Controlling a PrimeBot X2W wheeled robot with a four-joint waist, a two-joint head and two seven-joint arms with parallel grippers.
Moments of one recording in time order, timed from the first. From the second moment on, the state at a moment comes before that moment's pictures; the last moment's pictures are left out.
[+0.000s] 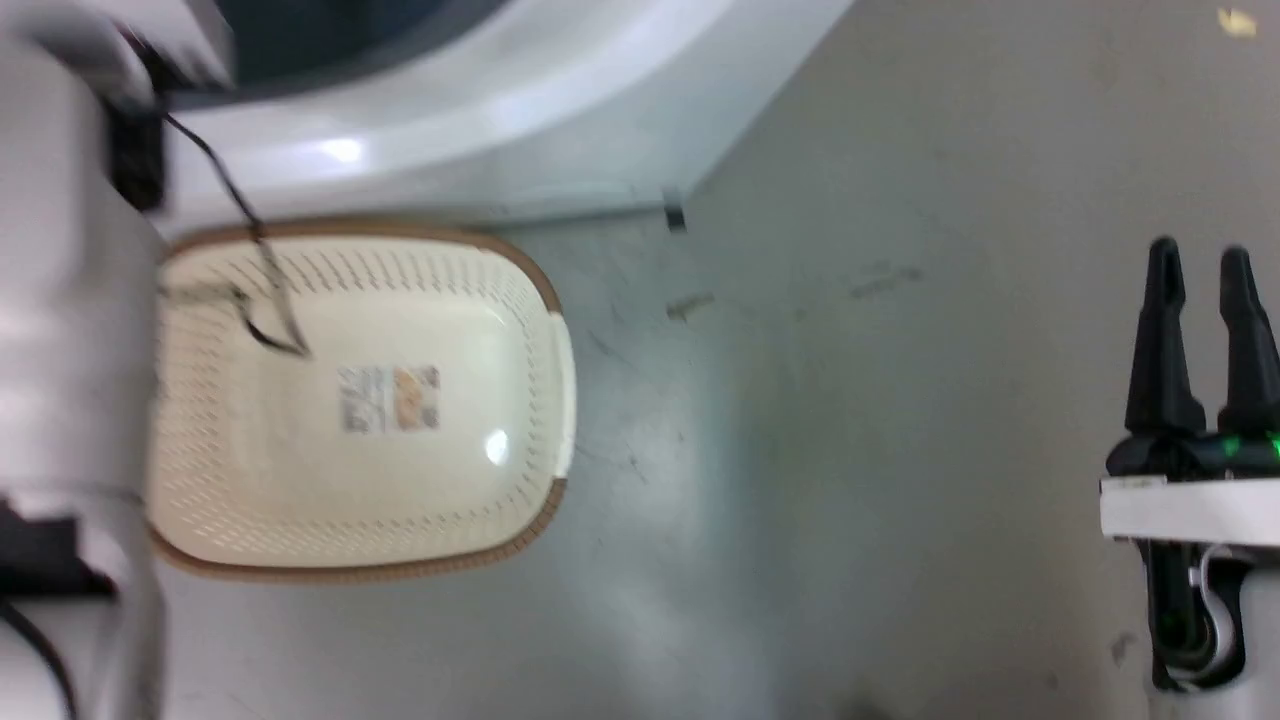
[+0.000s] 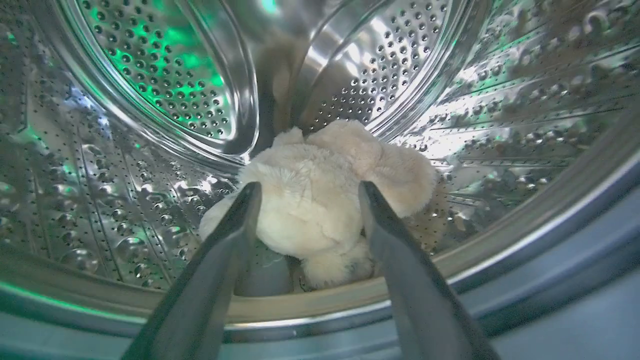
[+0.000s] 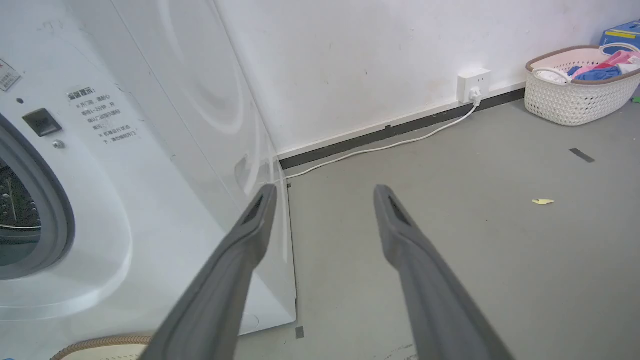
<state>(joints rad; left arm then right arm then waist) -1.24 0.33 -0.14 0.88 -0.14 0.00 -0.22 -0.27 -0.07 -0.10 -0.02 0.47 0.13 -0.26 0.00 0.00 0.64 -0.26</state>
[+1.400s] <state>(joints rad) 0.04 0.07 -0.12 0.13 -0.14 0.03 -0.26 0.08 -0.05 -0.03 -0.01 0.26 0.13 -0.26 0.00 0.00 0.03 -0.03</state>
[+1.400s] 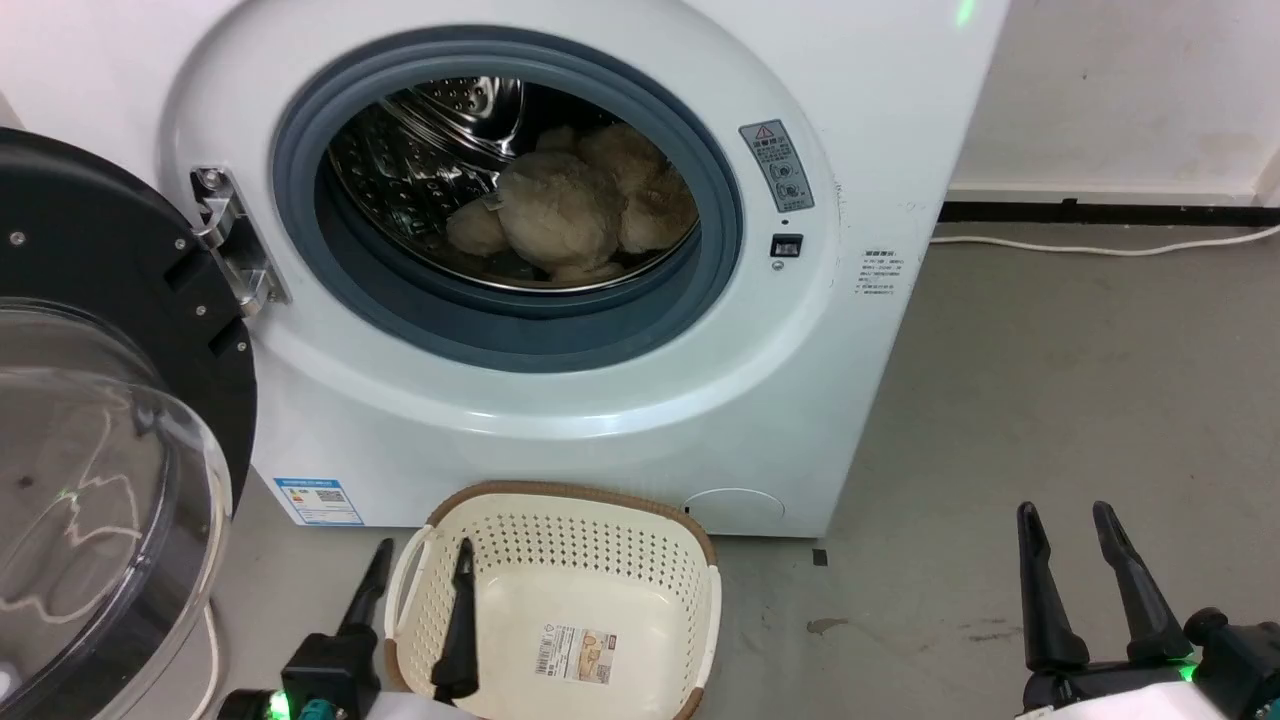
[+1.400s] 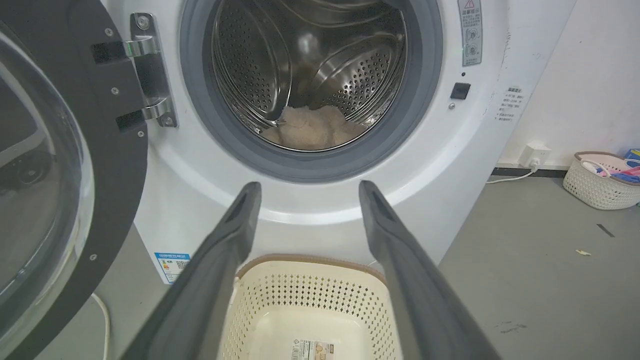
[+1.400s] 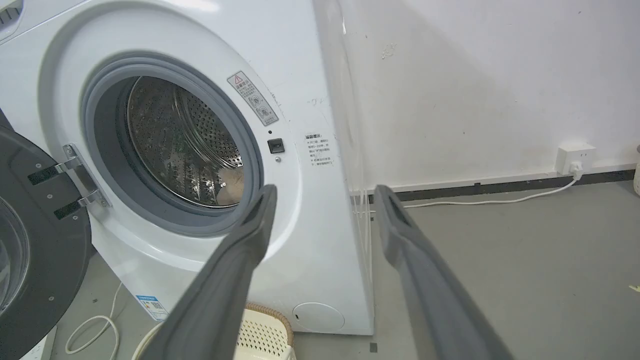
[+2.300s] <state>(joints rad) 0.05 0.07 -0.10 0.14 -0.12 0.05 -0.23 0.08 -0.05 -0.01 -0.01 0.24 0.13 -0.23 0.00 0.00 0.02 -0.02</state>
